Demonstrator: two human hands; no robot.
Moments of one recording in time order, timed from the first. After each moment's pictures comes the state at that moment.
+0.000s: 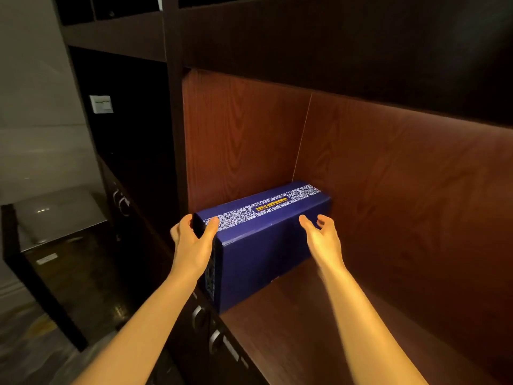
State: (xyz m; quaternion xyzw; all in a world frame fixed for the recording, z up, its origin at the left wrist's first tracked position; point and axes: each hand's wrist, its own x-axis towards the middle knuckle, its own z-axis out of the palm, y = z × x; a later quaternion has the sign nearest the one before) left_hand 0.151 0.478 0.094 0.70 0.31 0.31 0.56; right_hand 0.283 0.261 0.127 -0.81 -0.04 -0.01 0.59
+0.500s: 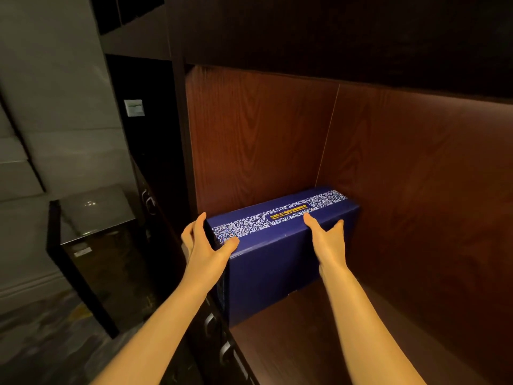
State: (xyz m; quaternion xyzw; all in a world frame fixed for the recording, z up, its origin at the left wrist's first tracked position) left_hand 0.161 0.470 0.092 0.73 0.31 0.33 0.51; right_hand 0.344 0.305 0.103 -0.76 0.02 0.08 0.65
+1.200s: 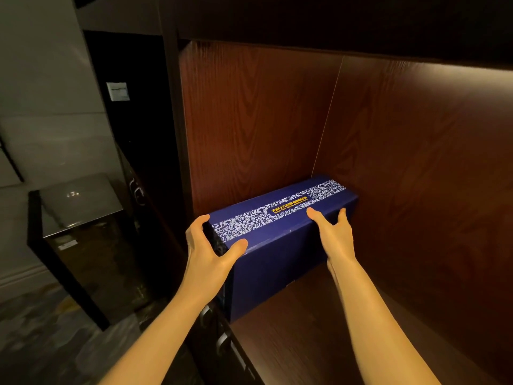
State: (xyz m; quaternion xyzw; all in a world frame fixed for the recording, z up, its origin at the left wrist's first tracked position) left_hand 0.146 0.455 0.084 0.75 0.24 0.32 0.53; right_hand 0.346 0.286 0.101 -0.76 0.00 0.06 0.65
